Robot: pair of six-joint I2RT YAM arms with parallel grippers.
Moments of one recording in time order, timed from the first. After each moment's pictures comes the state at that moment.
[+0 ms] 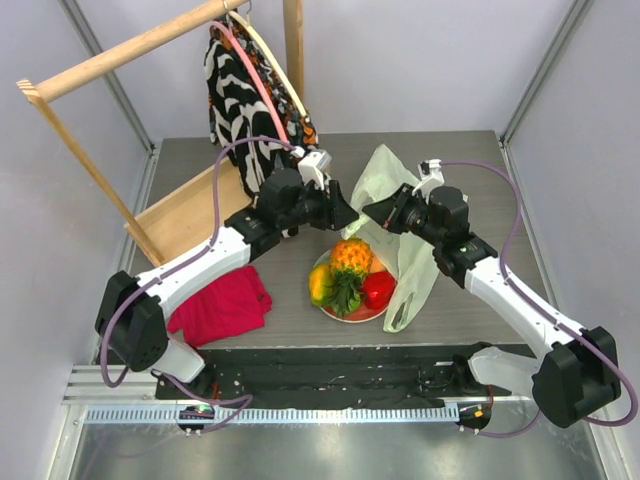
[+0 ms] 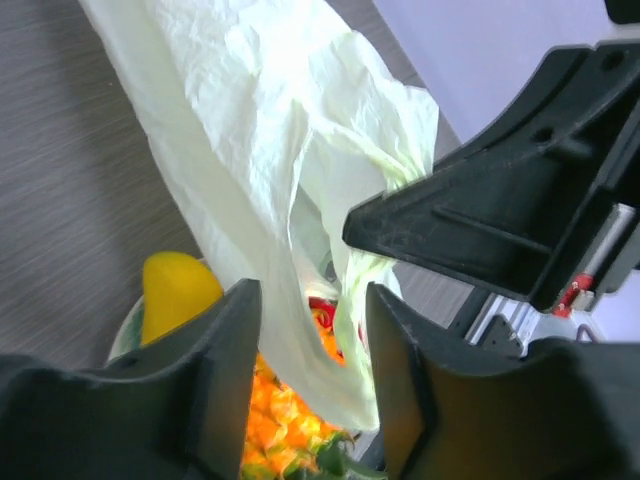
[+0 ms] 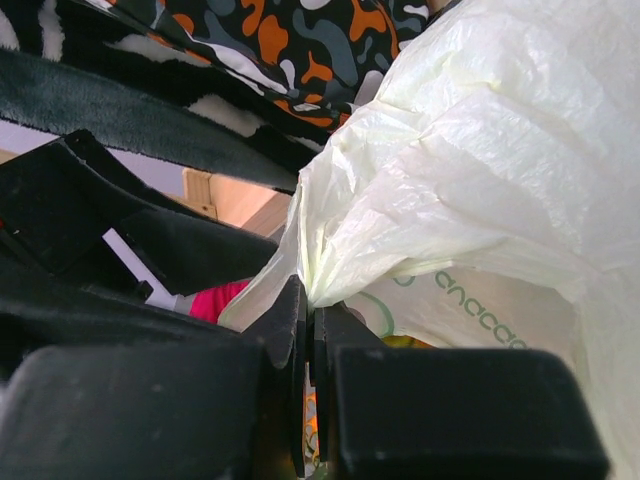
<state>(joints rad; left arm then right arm) -0.70 1.48 1.19 -0.04 0.25 -0.50 0.41 1.14 0.81 0.10 -0.24 0.75</state>
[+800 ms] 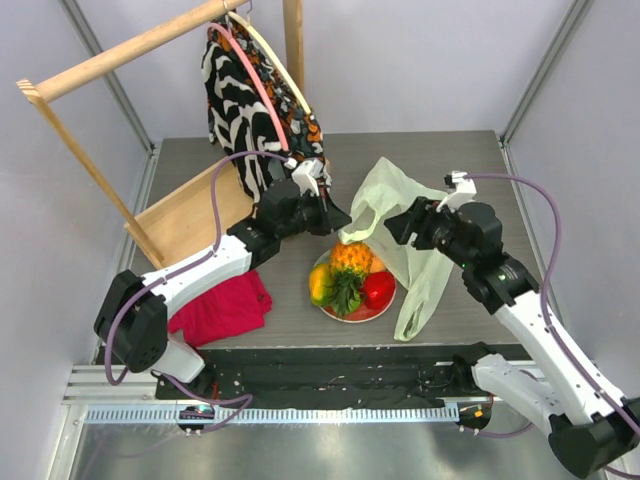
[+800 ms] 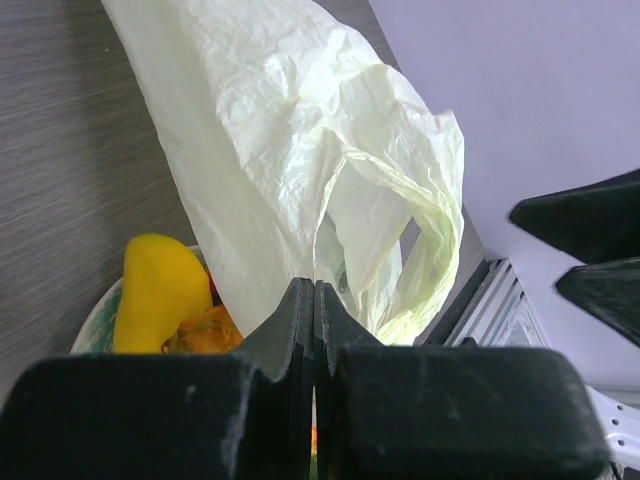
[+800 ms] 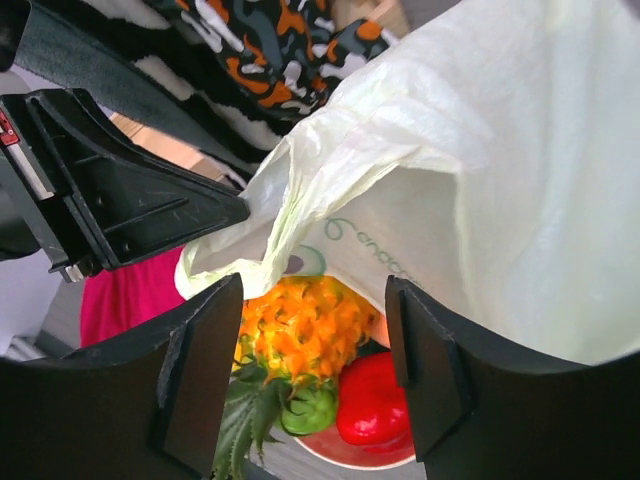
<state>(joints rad) -0.70 1.49 1.07 0.11 0.22 -0.66 0.42 0.87 0.86 -0.29 -0.11 0.50</state>
